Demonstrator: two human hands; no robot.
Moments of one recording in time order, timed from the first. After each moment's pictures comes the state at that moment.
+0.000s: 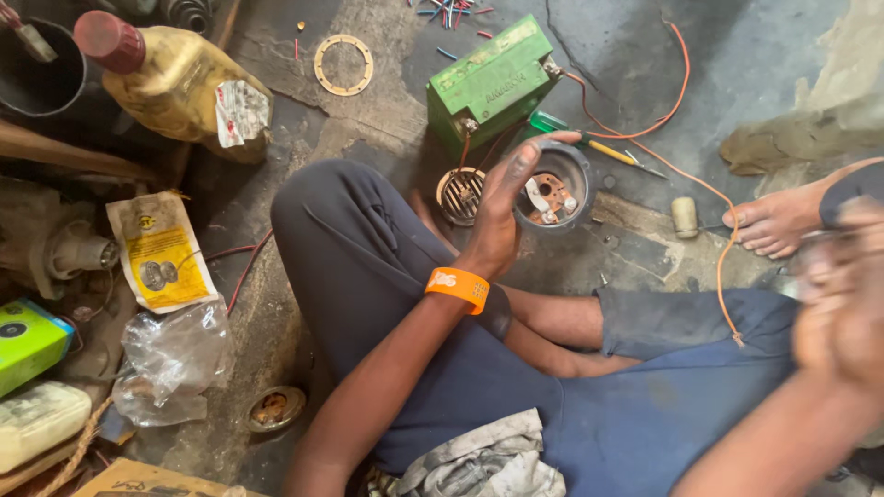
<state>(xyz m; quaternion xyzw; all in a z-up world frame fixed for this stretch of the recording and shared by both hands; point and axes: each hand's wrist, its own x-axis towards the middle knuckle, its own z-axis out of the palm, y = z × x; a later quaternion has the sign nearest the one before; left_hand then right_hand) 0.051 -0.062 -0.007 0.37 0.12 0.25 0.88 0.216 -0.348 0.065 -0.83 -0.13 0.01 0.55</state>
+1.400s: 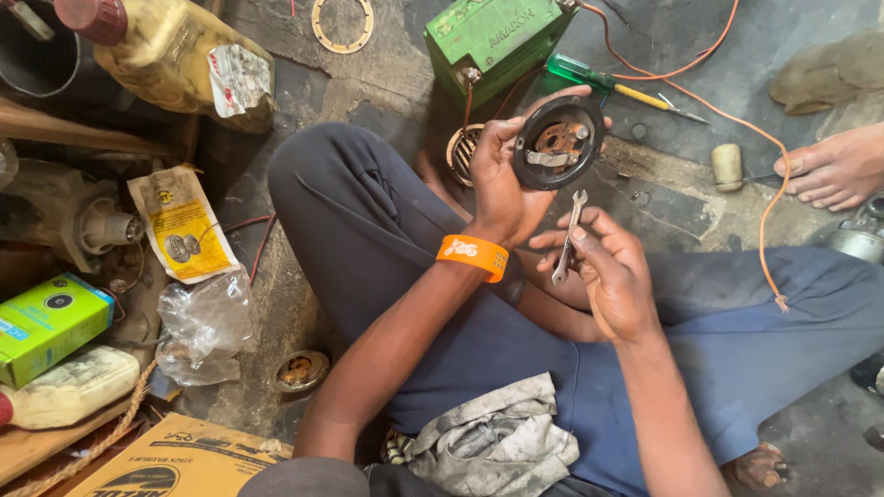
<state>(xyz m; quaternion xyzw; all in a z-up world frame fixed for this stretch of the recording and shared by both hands) 0.058 -0.076 -0.053 0.13 0.00 0.22 0.97 0.096 -0.250 -0.016 -0.52 -0.08 0.50 0.68</state>
